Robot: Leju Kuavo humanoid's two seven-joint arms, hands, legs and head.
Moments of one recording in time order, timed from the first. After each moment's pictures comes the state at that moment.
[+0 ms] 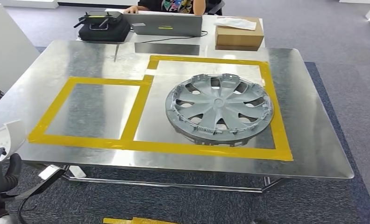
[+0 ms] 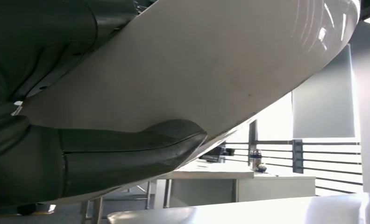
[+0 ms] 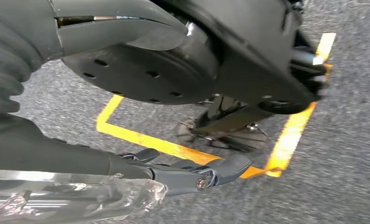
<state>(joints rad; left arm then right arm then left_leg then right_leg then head) 0.19 0.12 0.14 -1.69 -1.21 0.60 -0.07 0.00 0.03 0.42 -0.15 -0.30 0.09 -0.30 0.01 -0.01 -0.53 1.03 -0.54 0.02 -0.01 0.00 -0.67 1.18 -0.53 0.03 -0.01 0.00</state>
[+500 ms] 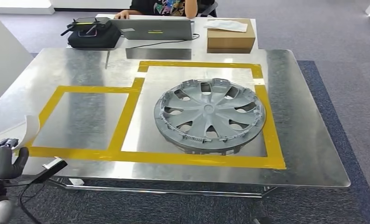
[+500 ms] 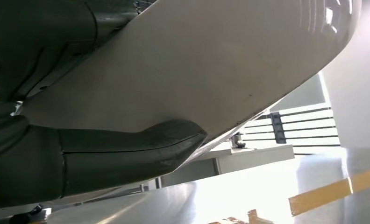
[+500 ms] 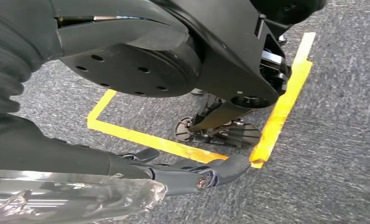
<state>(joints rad) 0.01 0.23 0.09 -1.49 -1.17 0.41 -0.03 -0.01 0.03 0.42 -0.15 -0.30 0.10 -0.29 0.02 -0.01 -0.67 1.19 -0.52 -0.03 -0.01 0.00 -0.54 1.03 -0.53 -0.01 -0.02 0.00</state>
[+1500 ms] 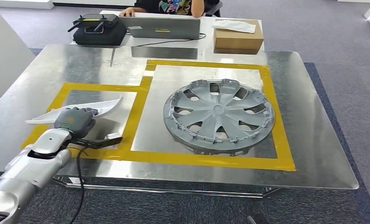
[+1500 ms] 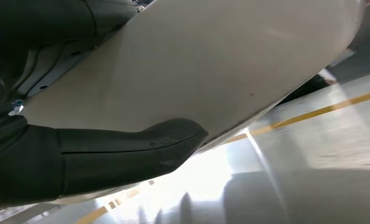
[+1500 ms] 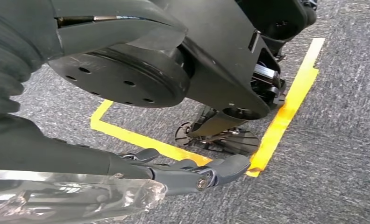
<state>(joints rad) -0.62 0.12 -0.37 -0.78 -1.37 0.28 -0.02 -0.03 0.03 0.45 -0.15 -0.30 0.11 -0.25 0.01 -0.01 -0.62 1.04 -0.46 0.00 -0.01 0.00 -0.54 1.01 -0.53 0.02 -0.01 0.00</state>
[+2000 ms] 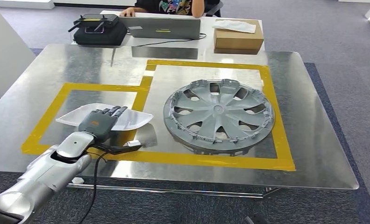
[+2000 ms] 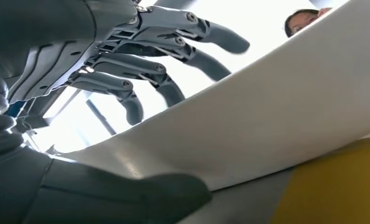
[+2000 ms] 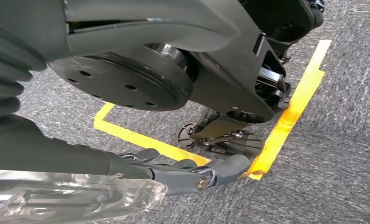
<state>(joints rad) -0.61 0.05 -0.51 -0.78 -1.42 0.28 0.04 -0.03 0.03 0.46 -0.16 -0.30 0.11 -0.24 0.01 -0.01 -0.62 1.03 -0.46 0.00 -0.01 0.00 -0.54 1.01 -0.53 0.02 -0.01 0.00</state>
